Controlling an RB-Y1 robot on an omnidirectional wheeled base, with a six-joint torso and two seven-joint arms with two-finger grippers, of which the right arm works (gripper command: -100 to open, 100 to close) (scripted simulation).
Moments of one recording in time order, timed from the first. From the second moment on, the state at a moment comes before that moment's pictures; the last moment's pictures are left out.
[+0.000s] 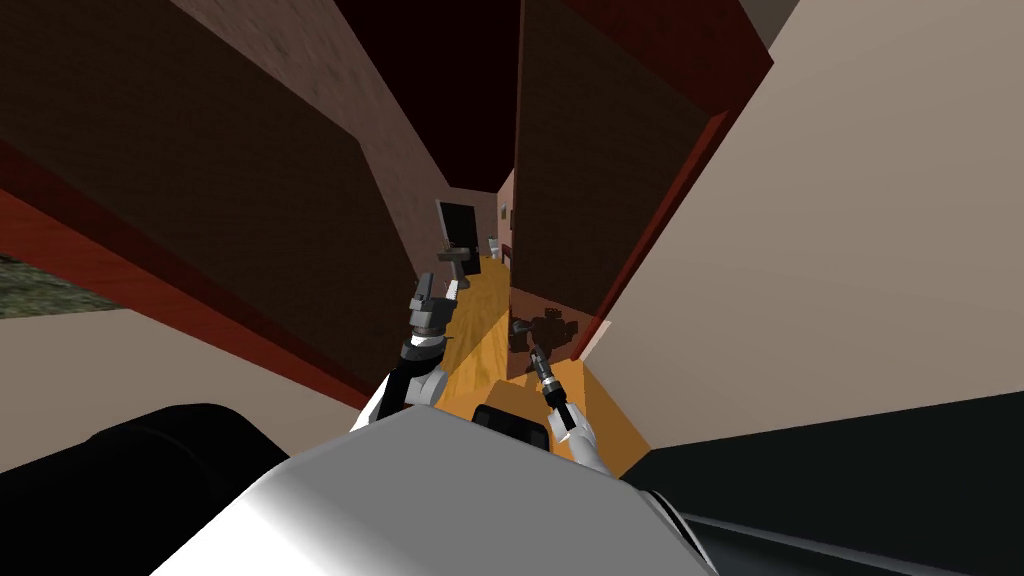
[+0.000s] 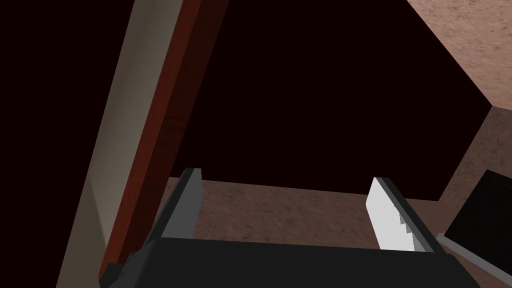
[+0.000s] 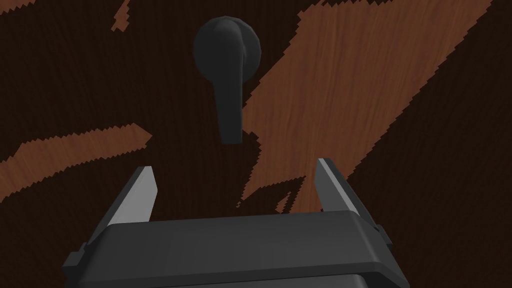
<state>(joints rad) -0.22 -0.04 0.17 -0.55 0.35 -0.89 -0.32</state>
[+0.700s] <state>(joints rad) -0.22 -0.04 0.15 -0.54 0.34 -0.89 -0.29</state>
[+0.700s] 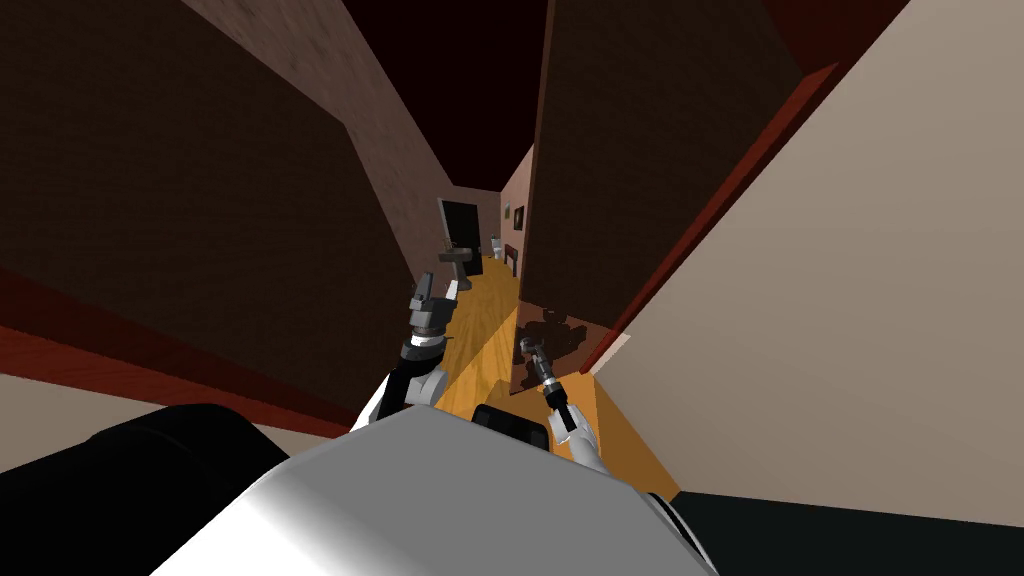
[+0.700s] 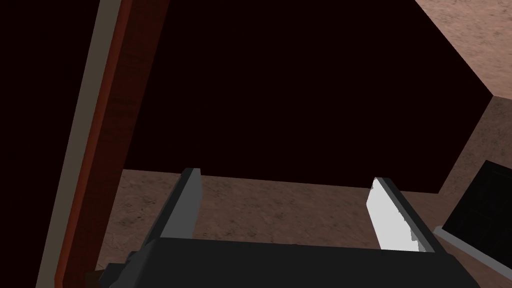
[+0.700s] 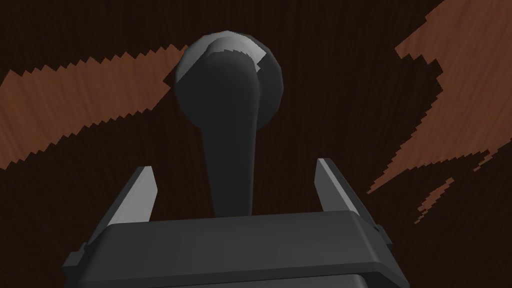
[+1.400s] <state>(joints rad) -0.22 -0.04 0.15 -0.55 0.34 -0.88 -0.29</state>
